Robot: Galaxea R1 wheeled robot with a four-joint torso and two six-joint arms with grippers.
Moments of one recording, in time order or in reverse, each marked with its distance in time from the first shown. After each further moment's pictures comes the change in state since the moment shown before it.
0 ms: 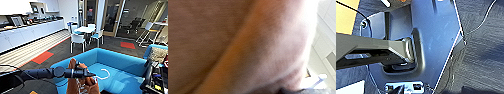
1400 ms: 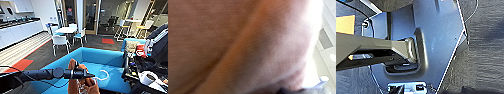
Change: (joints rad) left arm 0.021 -0.011 0.000 0.000 -0.007 0.001; right arm 0.003 0.013 -0.003 0.000 -0.001 -0.001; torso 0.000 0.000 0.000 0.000
